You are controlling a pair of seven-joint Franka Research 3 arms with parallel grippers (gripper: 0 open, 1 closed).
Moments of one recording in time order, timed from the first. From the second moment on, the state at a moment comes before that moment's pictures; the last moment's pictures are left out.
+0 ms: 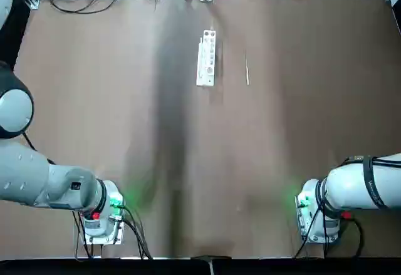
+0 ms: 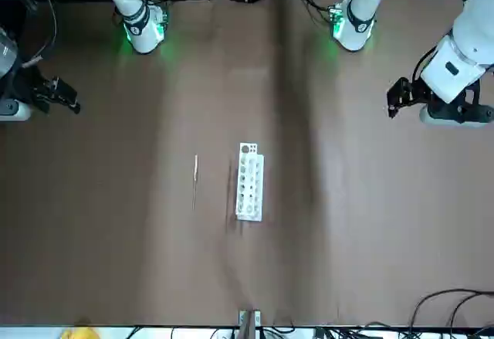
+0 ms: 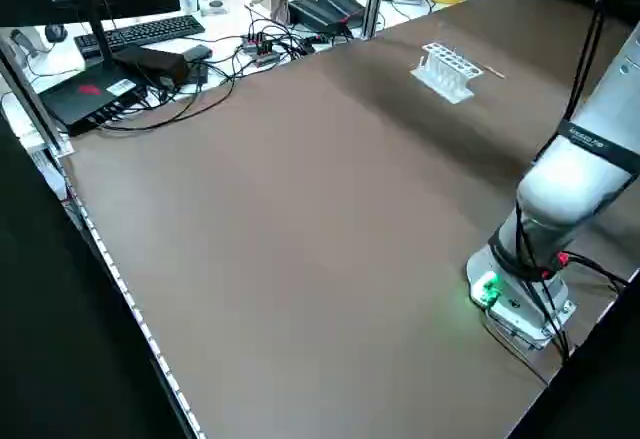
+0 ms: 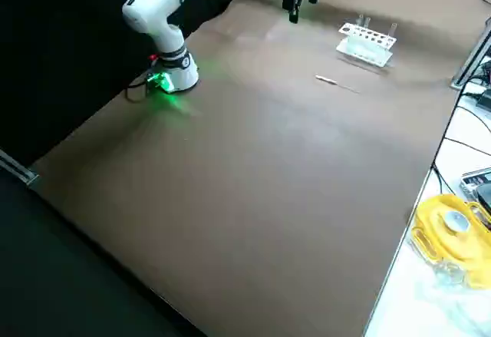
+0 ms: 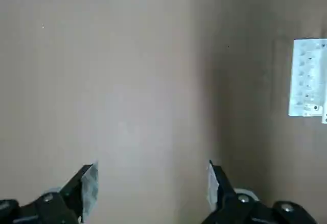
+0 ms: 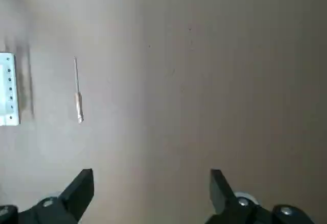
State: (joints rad) left arm -0.07 0.03 -0.13 -1.56 0.02 1.61 -0.10; right arm 0.06 -0.07 -0.05 -1.71 0.05 1.64 0.04
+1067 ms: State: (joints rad) left arm -0.05 0.07 -0.13 -1.57 0.02 1.60 -0.10; right arm 0.27 0.25 -0.04 -1.72 0.05 1.89 0.04
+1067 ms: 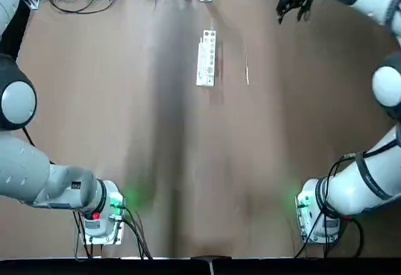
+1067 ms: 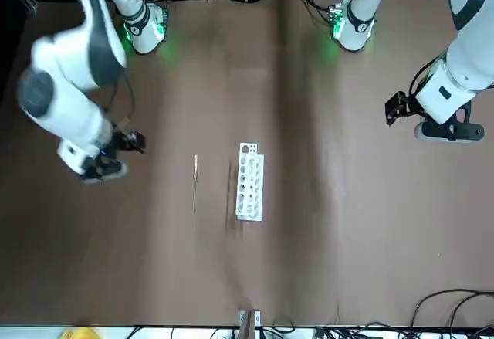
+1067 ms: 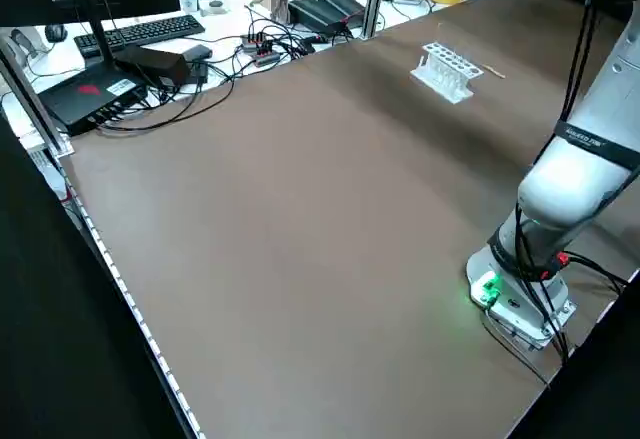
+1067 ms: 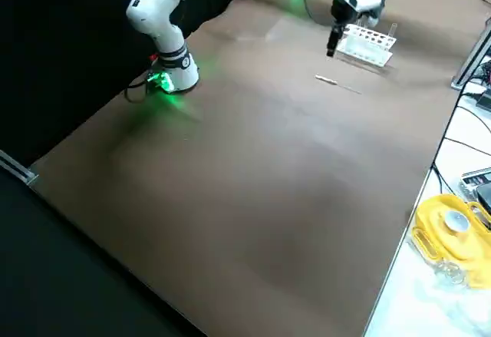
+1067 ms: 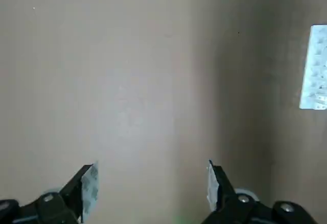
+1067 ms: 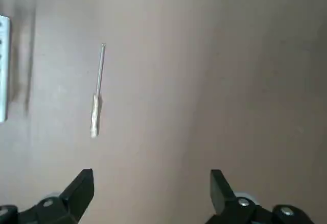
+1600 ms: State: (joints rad) left arm -0.06 0.08 -0.14 -1.58 0.02 1.60 -0.10; right arm 0.39 0.54 -0.04 -1.68 0.15 2.14 0.08
